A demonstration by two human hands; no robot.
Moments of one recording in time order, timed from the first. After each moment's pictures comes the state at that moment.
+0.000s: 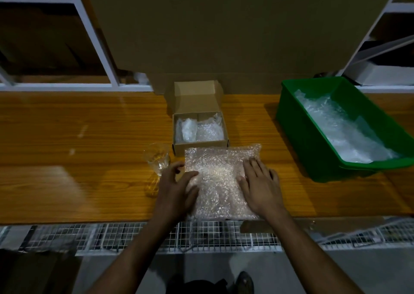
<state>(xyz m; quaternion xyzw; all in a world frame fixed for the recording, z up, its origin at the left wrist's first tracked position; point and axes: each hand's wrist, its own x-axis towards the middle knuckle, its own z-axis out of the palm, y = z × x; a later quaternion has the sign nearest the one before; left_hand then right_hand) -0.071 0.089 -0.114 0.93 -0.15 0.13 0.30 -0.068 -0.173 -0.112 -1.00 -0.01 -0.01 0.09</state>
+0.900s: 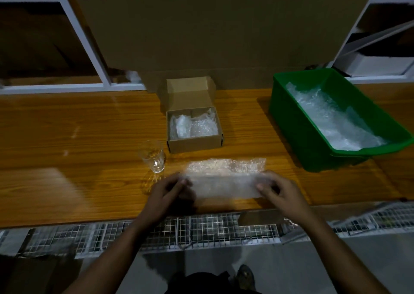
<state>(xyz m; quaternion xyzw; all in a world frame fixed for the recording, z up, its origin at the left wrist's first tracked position) -0.085 0.105 -0.090 0.78 -0.13 -0.07 0.61 -0.123 -0.225 -0.077 -0.87 -0.07 0.00 0.48</state>
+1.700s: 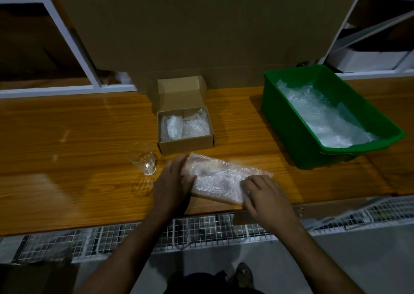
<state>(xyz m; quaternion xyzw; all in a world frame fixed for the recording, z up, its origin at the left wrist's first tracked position) -0.057 0.058 -0.108 0.94 -0.09 0.10 0.30 -0.129 -0.205 -0.099 -0.99 -0.11 -0.09 0.06</state>
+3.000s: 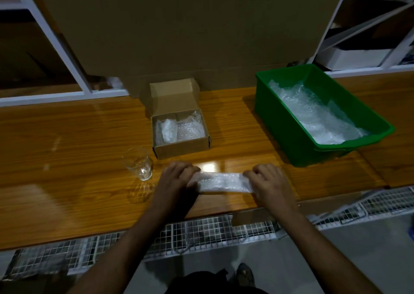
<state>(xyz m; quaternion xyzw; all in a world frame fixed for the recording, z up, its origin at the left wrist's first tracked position) -0.047 0.063 -0.110 0.90 -0.33 0.17 0.22 -0.106 -0.229 -0.109 -0.96 -0.14 -0.23 0.07</state>
